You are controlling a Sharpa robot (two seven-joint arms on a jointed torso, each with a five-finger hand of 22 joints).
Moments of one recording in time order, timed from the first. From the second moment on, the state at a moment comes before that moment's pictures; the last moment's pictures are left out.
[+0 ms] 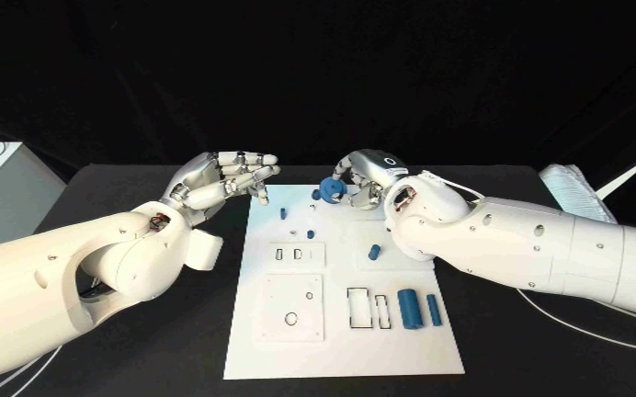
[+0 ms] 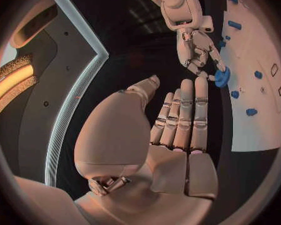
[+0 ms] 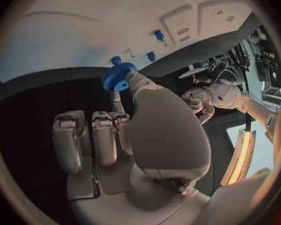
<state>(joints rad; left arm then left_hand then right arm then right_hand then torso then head) 1.25 -0.99 0.00 1.70 -0.12 -0.25 0.43 1.42 -0.16 0.39 0.11 0.11 0.86 0.22 0.19 0.15 1.00 0.16 0.10 0.07 0.95 0.10 0.85 0.55 0.17 0.86 0.19 0.93 0.56 1.33 -0.61 -0.13 1.40 -1.53 -0.54 -0.29 1.45 -0.18 0.30 0.27 0.20 0.98 0.15 0.22 0.39 1.47 0.05 1.56 1.31 1.46 -0.01 1.57 1.31 0.01 1.47 0.09 1.57 1.31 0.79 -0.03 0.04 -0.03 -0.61</state>
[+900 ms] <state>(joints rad) 1.25 -0.98 0.00 1.70 -0.12 -0.24 0.42 1.42 -0.16 0.39 0.11 0.11 0.86 0.22 0.19 0.15 1.00 0.16 0.10 0.07 0.95 0.10 0.85 0.55 0.17 0.85 0.19 0.93 0.56 1.29 -0.49 -0.15 1.31 -1.63 -0.51 -0.30 1.44 -0.18 0.30 0.27 0.20 0.98 0.15 0.22 0.39 1.47 0.05 1.56 1.31 1.46 -0.01 1.57 1.31 0.01 1.47 0.09 1.57 1.31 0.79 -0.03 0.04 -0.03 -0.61</state>
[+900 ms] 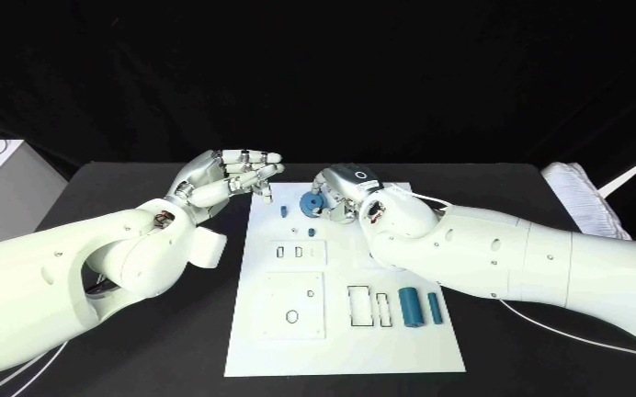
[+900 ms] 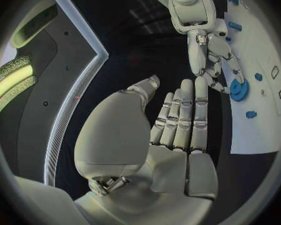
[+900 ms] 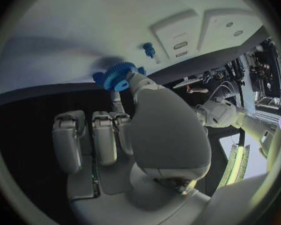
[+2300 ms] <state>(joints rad) 1.25 -0.98 0.00 1.70 -0.12 -0.24 0.42 1.42 -0.17 0.40 0.11 0.11 0.86 0.22 0.19 0.15 1.00 0.16 0.10 0.07 0.95 0.10 0.85 0.54 0.17 0.85 0.19 0.93 0.56 1.28 -0.45 -0.15 1.24 -1.62 -0.47 -0.30 1.16 -0.16 0.21 0.29 0.23 0.92 0.16 0.17 0.38 1.47 0.08 1.53 1.31 1.47 0.00 1.57 1.31 0.01 1.47 0.11 1.57 1.31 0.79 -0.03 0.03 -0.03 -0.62</state>
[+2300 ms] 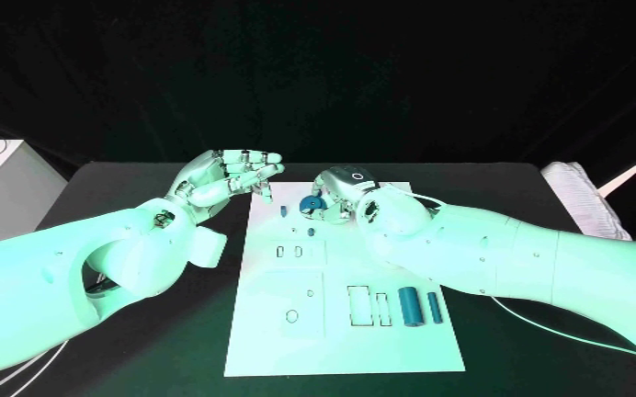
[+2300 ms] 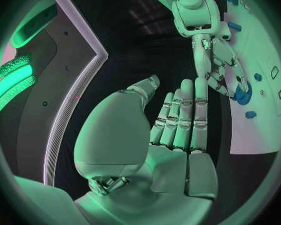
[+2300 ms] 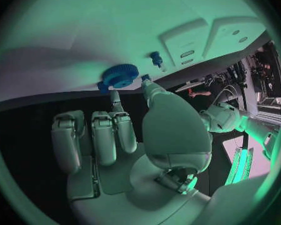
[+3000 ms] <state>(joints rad) 1.25 -0.98 0.00 1.70 -0.12 -0.24 0.41 1.42 -0.17 0.40 0.11 0.11 0.86 0.22 0.19 0.15 1.00 0.17 0.10 0.07 0.95 0.10 0.85 0.54 0.17 0.85 0.19 0.94 0.56 1.28 -0.47 -0.15 1.25 -1.58 -0.46 -0.27 1.15 -0.14 0.25 0.28 0.27 0.93 0.16 0.17 0.38 1.47 0.08 1.54 1.31 1.47 0.00 1.57 1.31 0.01 1.47 0.11 1.57 1.31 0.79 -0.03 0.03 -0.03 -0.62</state>
